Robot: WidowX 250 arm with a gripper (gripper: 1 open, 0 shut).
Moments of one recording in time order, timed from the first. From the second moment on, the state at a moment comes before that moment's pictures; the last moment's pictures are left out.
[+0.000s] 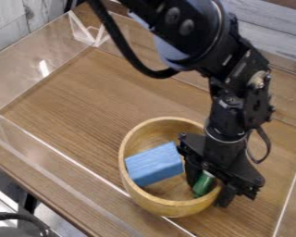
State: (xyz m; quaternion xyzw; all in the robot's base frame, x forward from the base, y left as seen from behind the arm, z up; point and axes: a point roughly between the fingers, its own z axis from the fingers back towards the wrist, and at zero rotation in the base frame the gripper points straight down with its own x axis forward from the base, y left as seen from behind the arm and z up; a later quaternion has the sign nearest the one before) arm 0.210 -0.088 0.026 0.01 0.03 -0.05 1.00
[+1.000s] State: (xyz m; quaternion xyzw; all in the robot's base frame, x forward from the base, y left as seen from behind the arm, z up) arm 0.208 -0.084 0.029 0.02 0.04 -0.07 1.00
